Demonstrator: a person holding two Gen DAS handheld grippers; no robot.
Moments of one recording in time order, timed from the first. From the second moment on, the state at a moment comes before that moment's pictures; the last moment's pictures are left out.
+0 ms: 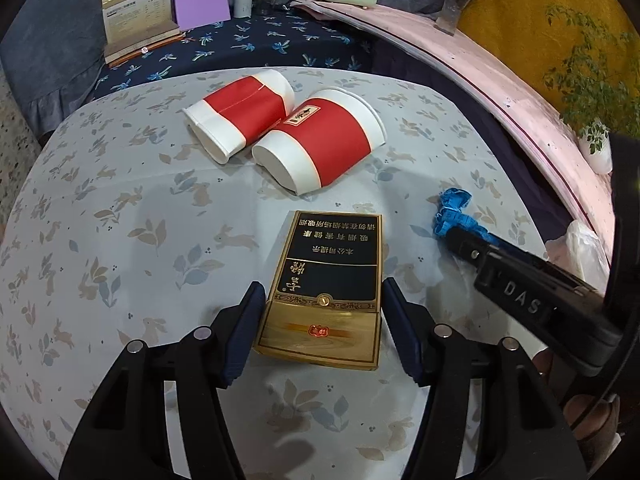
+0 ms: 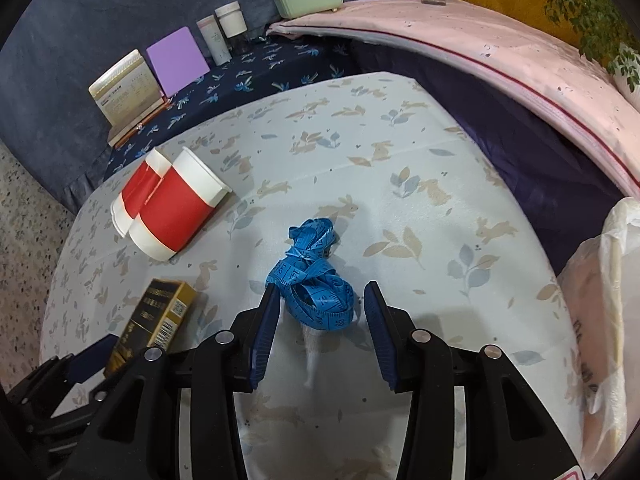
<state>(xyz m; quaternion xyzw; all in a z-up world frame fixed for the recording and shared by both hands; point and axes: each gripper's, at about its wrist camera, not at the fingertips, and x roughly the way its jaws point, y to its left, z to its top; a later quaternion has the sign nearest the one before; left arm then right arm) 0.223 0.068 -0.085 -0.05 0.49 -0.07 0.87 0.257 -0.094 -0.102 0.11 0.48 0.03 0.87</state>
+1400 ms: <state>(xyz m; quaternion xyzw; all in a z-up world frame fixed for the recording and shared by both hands) 0.139 -0.097 0.051 0.03 0.37 -0.20 0.91 0.108 -0.242 0.059 0.17 0.30 -0.04 0.94</state>
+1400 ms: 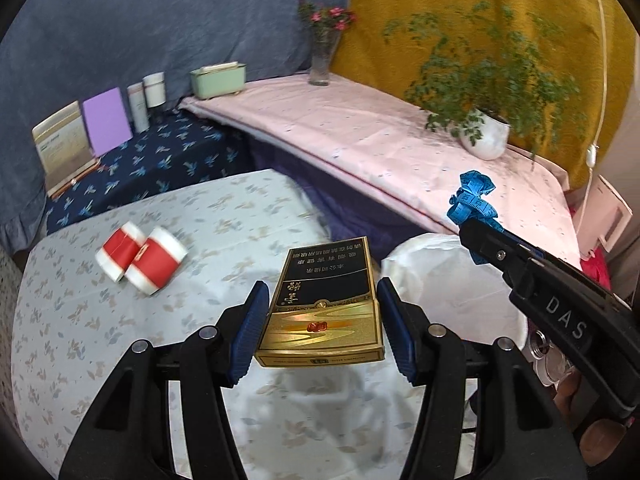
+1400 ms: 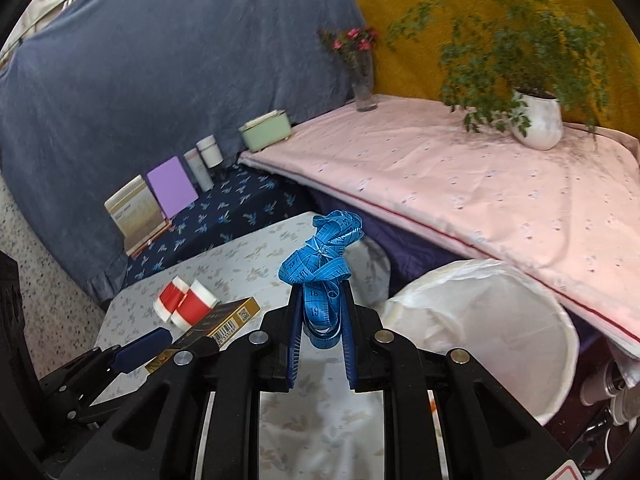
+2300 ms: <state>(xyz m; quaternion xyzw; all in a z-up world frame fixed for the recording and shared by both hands) 0.119 -0.227 0.038 0.06 0.39 -0.29 0.87 0.034 -0.367 0.042 0.22 0.29 -0.15 0.92</state>
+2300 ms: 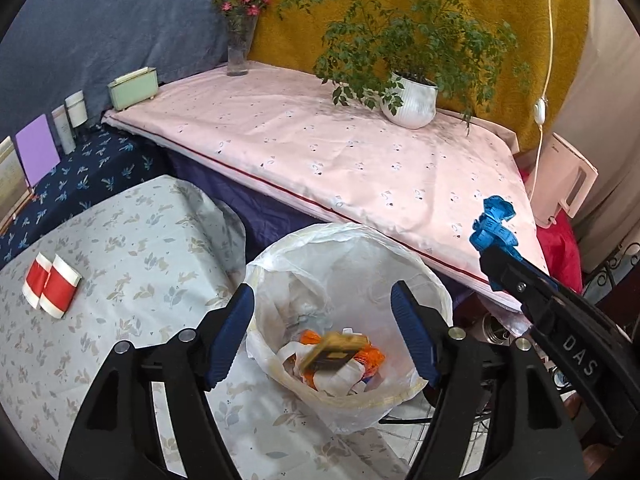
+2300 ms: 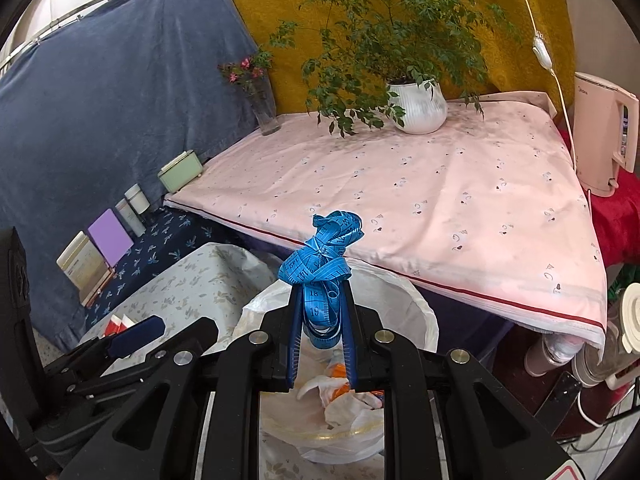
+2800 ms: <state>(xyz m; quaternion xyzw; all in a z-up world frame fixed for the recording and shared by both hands) 0.132 -0.200 0.030 0.04 0.40 -0.26 0.88 0.056 -0.349 0.037 0.21 0.30 -0.13 0.92</state>
